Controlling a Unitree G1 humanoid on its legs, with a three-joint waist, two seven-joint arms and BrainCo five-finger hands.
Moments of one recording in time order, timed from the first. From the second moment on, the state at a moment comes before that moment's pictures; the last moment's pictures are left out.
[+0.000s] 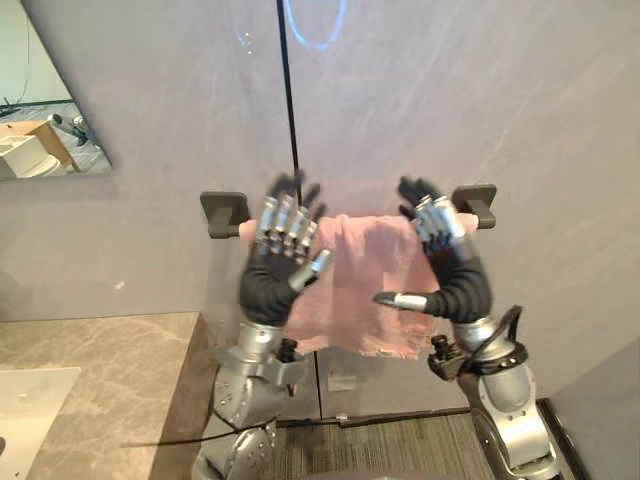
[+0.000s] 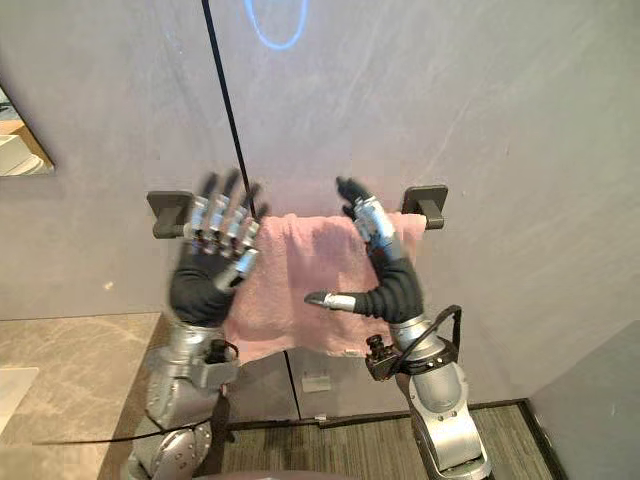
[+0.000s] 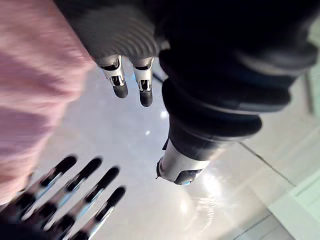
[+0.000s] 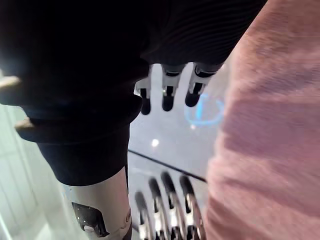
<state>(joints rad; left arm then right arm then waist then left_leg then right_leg) 0.14 0.15 -0.43 -0.49 -0.55 -0.30 -0.04 0.11 -0.25 0.25 -0.50 0.07 -0.29 0.08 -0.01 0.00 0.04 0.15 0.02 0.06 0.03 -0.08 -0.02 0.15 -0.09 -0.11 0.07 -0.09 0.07</state>
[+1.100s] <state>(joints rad) 0.09 0.20 -0.43 -0.09 -0.42 -0.16 -0.09 0.04 -0.26 0.34 -0.06 -0.19 -0.26 0.08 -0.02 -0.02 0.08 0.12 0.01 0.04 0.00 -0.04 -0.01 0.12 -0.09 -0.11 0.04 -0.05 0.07</state>
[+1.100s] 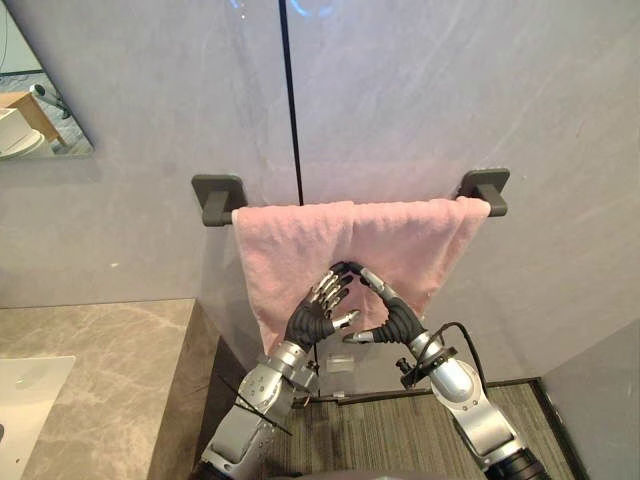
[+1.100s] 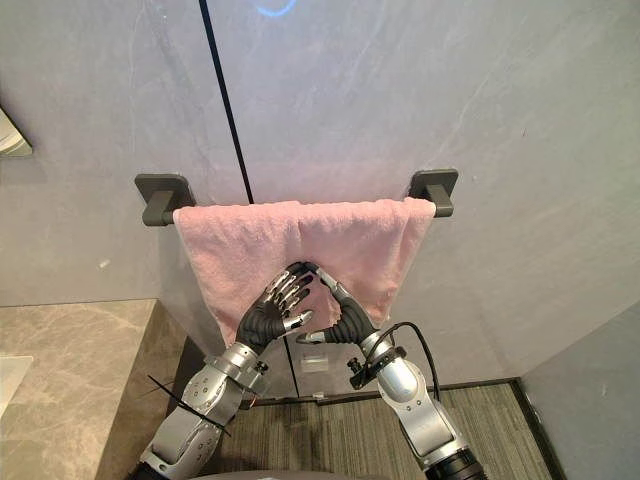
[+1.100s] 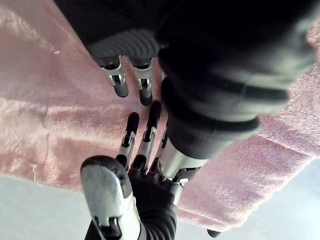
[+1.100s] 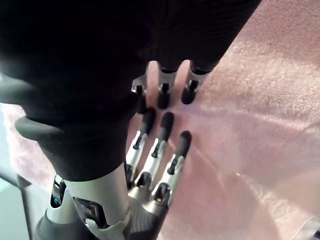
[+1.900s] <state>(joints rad) 0.25 0.04 -0.05 -0.21 -0.38 -0.20 0.01 0.21 -0.01 -0.13 -0.19 -0.18 -0.15 -0.11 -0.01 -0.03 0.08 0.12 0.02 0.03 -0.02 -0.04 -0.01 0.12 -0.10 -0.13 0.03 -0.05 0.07</state>
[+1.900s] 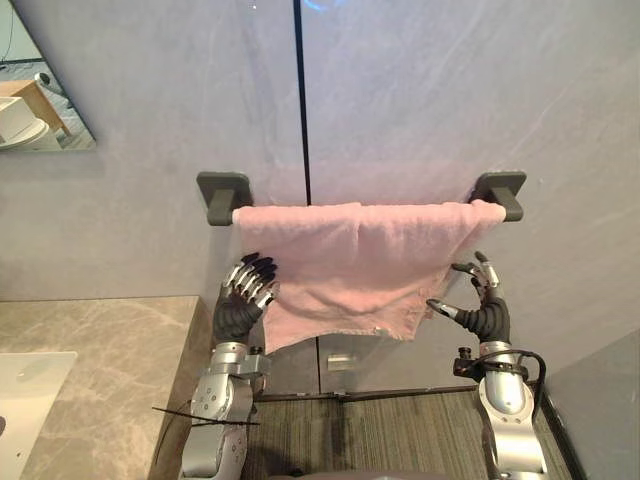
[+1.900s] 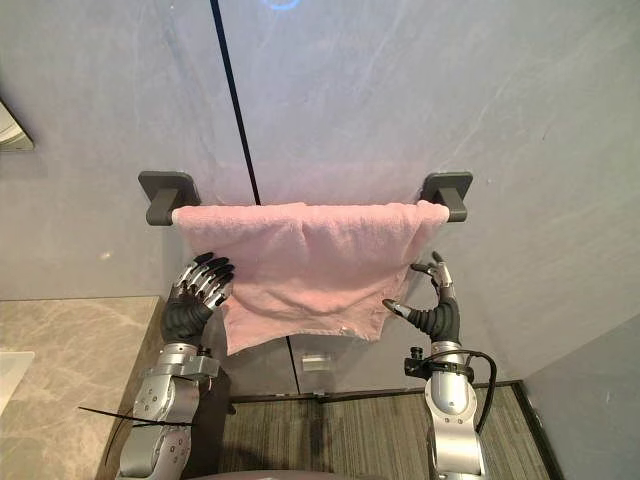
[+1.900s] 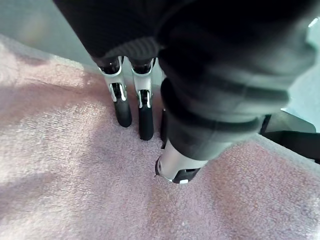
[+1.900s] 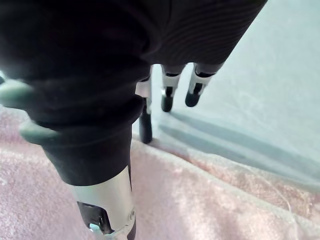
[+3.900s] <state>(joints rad) 0.12 -0.02 0.03 0.77 0.01 -0.16 0.13 0.12 -0.01 0.03 0.66 -0.15 -0.10 -0.12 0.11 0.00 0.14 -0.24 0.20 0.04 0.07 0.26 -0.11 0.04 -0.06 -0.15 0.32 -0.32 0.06</state>
